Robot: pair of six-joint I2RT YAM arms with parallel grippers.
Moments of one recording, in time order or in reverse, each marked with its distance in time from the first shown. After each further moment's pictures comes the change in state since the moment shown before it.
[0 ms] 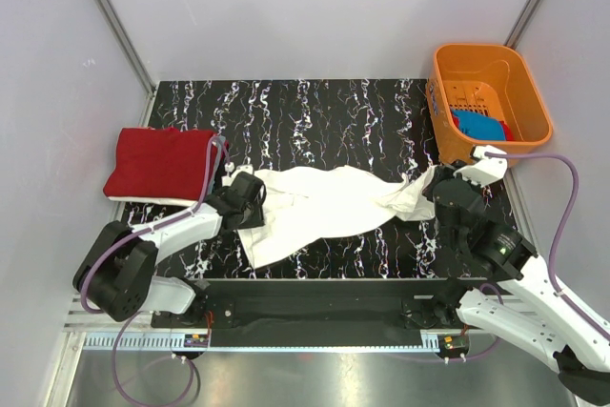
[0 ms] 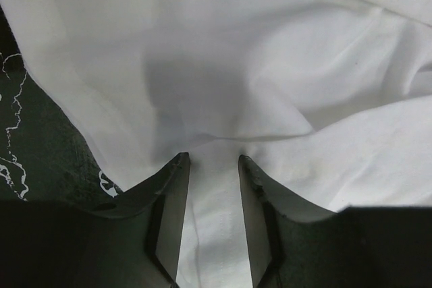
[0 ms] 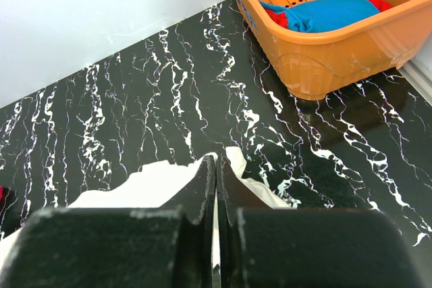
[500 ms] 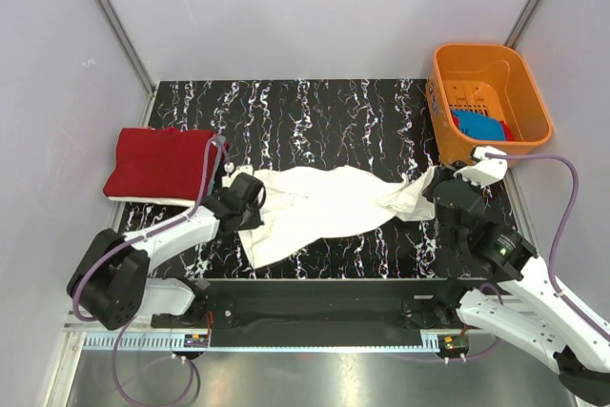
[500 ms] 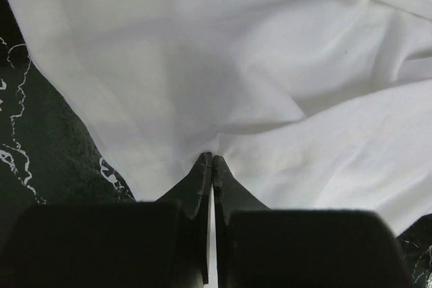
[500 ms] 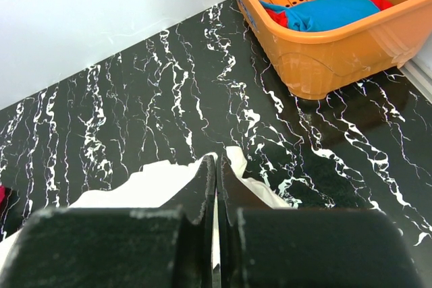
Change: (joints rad) left arm -0.023 -0.032 -0.001 -0.026 -0.013 -0.011; right arm 0.000 -0.010 -0.005 0.000 -0.001 0.003
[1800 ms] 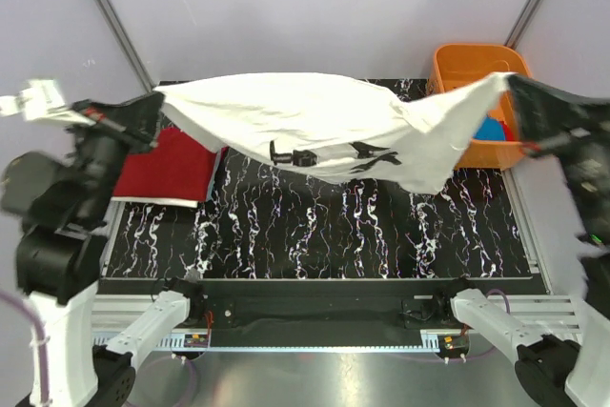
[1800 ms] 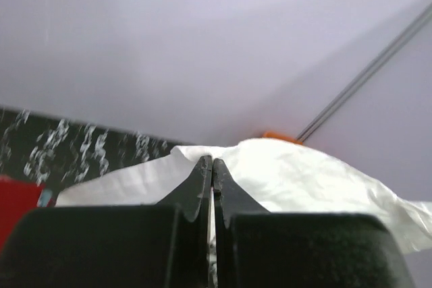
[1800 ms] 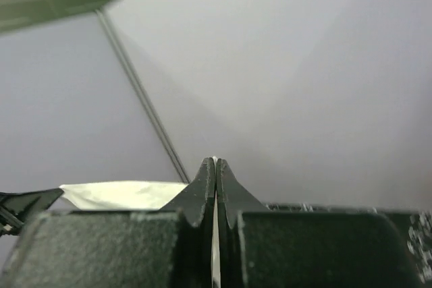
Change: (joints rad) left arm 0.335 -0.487 0.959 -0.258 0.185 0.087; right arm -0.452 0.218 0.959 -0.006 -0.974 -0.191
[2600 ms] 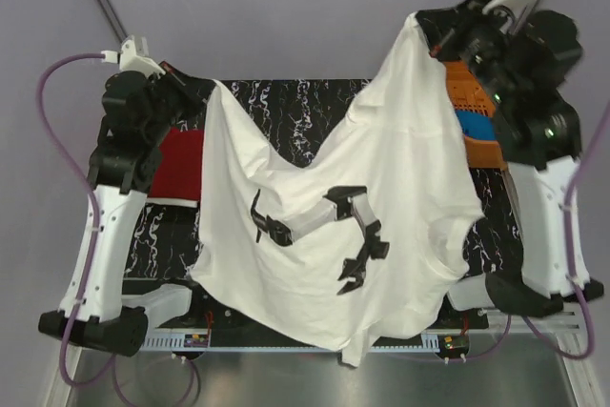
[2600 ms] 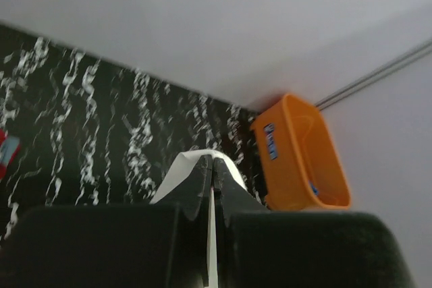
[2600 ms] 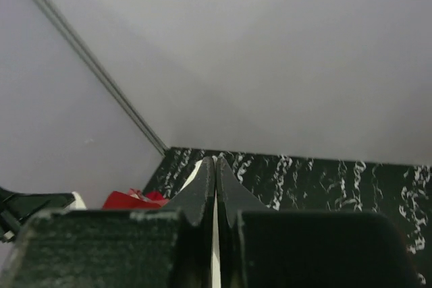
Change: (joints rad) left arm 0.051 0.270 -0.033 0.076 0.095 -0.142; right arm -0.017 0.434 0.277 0.014 -0.081 -0.047
